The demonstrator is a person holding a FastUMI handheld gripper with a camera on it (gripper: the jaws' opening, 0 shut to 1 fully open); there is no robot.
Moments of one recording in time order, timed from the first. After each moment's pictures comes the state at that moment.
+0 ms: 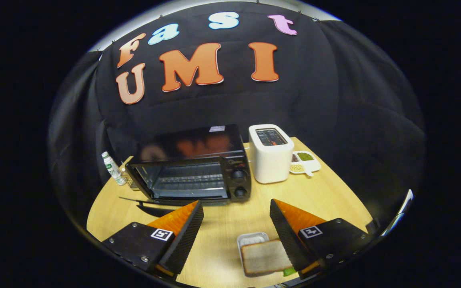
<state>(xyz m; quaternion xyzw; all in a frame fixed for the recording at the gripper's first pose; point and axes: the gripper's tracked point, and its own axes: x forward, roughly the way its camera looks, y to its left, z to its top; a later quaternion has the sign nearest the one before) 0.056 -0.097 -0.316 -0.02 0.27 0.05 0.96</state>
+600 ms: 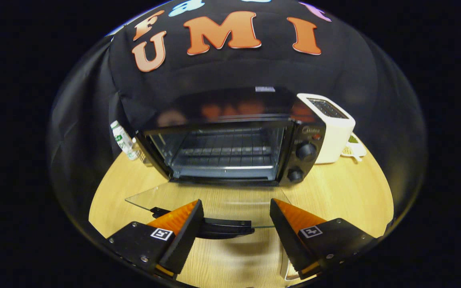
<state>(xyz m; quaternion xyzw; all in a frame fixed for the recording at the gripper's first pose) 0.047 -0.027 -0.420 -0.06 0.39 0.11 0.91</state>
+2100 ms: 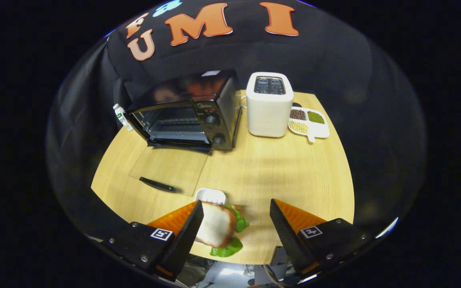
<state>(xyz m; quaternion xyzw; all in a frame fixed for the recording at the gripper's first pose) 0.004 -0.243 -0.362 -0.06 0.50 0.15 0.85</state>
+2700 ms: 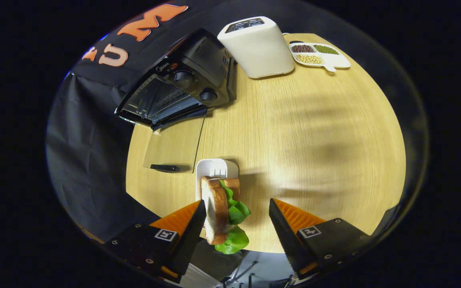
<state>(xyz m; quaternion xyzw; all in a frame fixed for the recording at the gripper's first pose) -0.026 -0.231 -0.434 0.10 0.64 0.18 0.74</state>
